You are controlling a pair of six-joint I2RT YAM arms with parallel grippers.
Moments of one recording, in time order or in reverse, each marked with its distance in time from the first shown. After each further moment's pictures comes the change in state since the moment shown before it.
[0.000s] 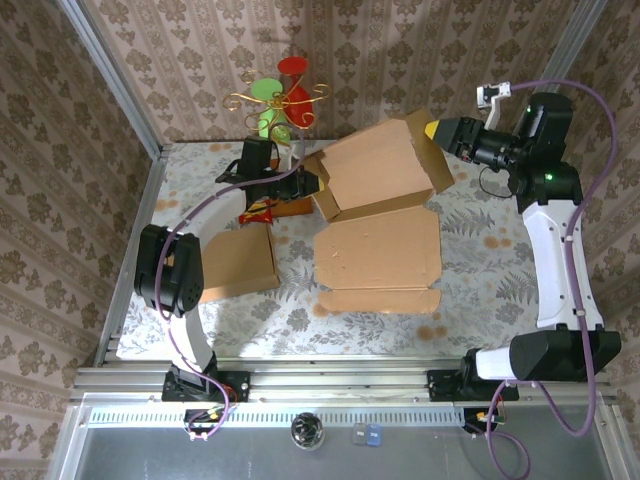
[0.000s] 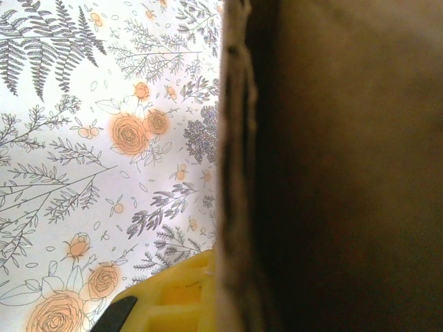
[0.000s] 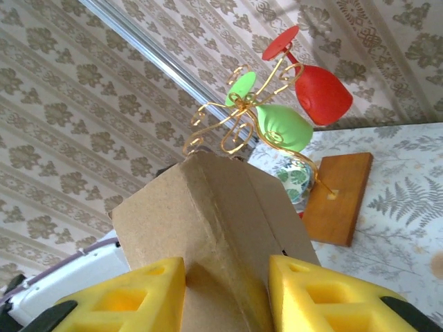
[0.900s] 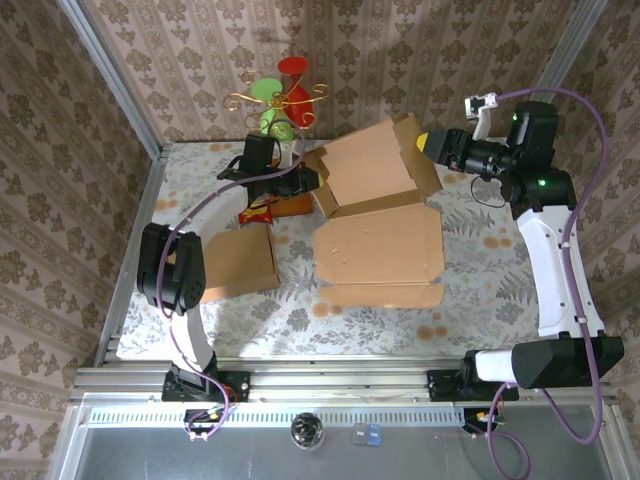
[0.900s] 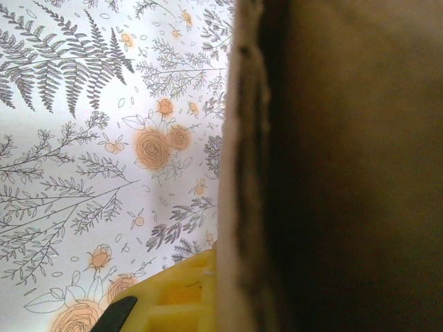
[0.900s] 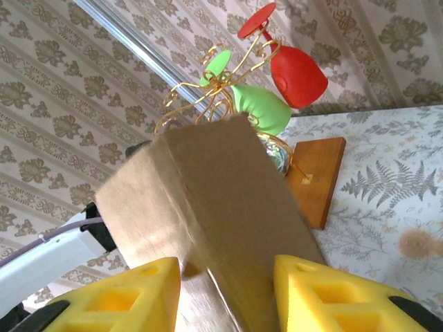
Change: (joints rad) left arm -0.009 0.019 0.046 -0.031 -0.079 -0.005; right arm 0.060 -0.027 -0.030 -0.079 0.106 -0.081
